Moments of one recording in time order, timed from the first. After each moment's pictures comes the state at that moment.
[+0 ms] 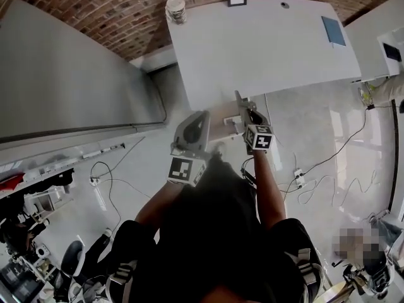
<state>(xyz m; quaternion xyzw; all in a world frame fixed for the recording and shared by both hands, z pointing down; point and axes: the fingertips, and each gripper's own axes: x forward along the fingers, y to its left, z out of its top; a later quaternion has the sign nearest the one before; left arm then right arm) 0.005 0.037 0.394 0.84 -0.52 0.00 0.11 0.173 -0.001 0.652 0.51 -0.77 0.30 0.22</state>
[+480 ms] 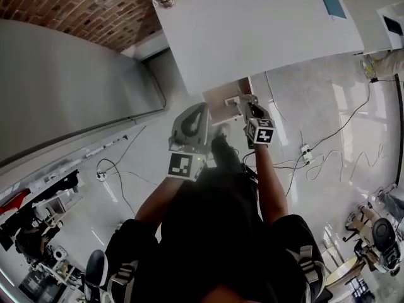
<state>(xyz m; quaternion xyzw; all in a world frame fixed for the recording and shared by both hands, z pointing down) 0.003 0.045 0.411 0.86 -0.50 0.03 0.13 0.179 0.047 0.685 0.54 -0.74 0.34 0.23</state>
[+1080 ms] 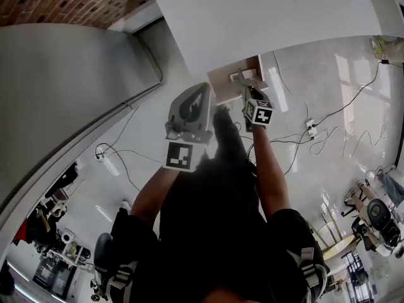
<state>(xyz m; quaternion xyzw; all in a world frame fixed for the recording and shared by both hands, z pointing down) -0.020 0.013 0.465 0.87 -0.48 0.05 0.14 0.158 0.071 0.792 0.55 -0.67 0.42 0.28</state>
